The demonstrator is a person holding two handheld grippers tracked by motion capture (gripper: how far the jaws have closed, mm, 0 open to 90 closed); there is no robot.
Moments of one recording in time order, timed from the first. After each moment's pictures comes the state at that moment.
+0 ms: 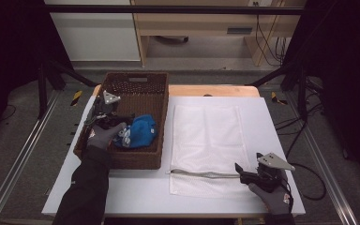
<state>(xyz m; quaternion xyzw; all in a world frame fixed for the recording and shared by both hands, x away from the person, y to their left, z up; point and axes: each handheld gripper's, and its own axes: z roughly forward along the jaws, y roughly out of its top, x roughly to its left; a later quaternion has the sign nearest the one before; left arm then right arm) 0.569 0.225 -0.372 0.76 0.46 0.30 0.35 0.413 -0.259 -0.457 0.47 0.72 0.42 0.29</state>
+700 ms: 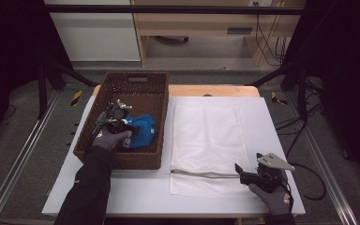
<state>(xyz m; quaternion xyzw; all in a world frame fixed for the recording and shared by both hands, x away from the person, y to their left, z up) 0.584 0.212 -0.411 0.82 0.46 0.23 0.26 0.412 -0.259 -0.458 0.47 0.72 0.42 0.28</state>
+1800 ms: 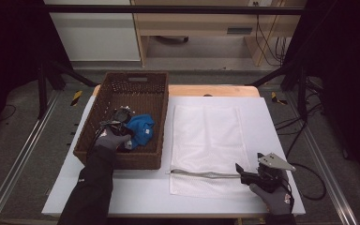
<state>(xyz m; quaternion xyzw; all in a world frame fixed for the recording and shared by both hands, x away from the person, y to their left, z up) 0.587 0.208 -0.424 0.84 0.49 0.14 0.18 0.412 -0.261 -0.457 0.47 0.72 0.42 0.29</state>
